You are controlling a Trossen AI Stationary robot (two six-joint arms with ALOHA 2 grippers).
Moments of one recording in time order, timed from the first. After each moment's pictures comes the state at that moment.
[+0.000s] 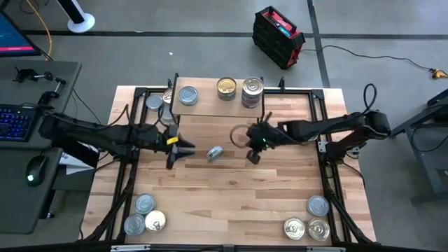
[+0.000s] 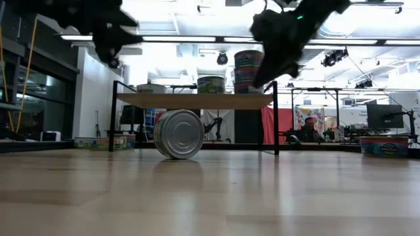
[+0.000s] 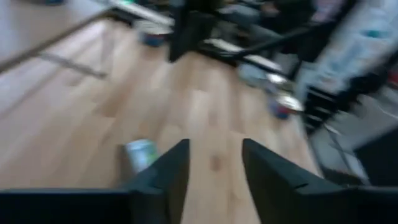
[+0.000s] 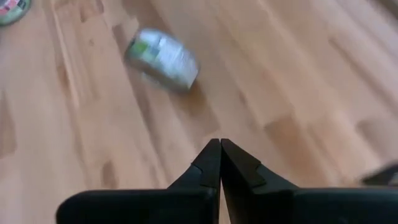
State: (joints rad) left arm -0.11 0.84 0.51 -0.01 -0.06 -0.39; right arm 0.02 1.45 1.01 -0.45 0.14 0.44
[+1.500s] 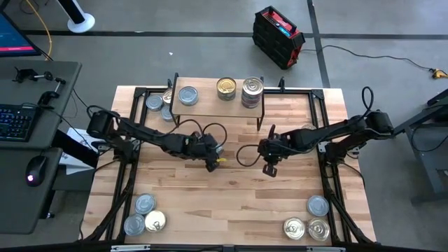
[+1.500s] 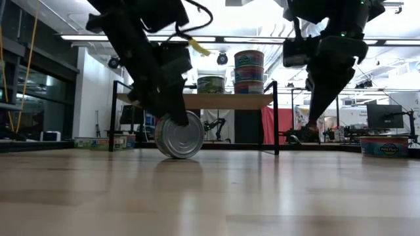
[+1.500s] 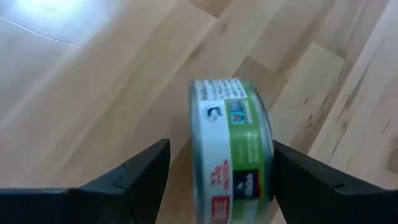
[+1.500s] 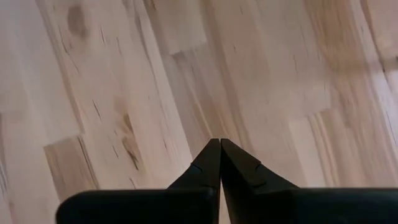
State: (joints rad) left arm -0.10 1.68 0.97 -0.33 -0.37 -0.59; right arm 0.10 1.41 0.87 -0.65 0.06 0.41
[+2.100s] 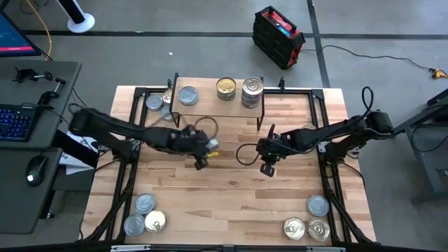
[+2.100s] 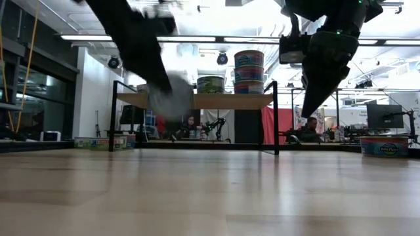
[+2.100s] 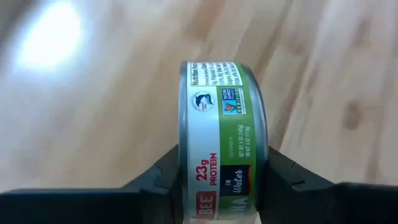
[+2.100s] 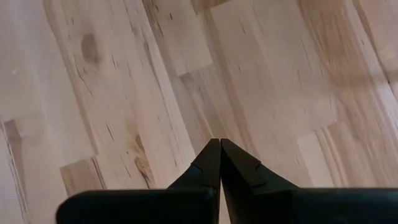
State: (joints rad) left arm -0.13 1.44 0.97 -0.49 -0.37 -0.37; right arm 0.10 1.41 0.87 -0.60 0.06 0.45
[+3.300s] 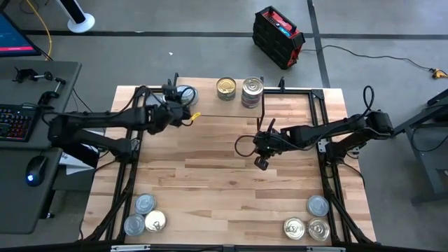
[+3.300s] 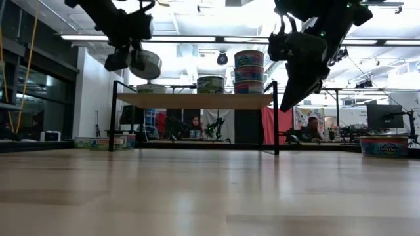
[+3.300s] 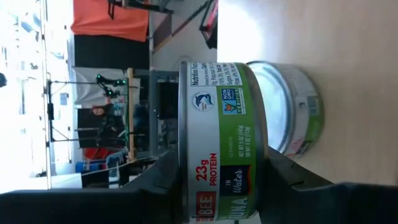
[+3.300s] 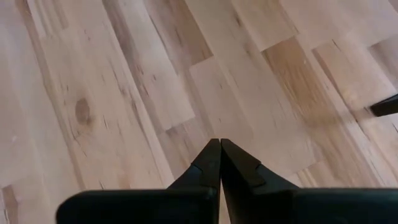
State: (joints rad) left arm 0.20 1.14 0.86 -0.39 -0.94 0.86; right arm 0.05 1.41 0.87 -0.48 0.12 0.47
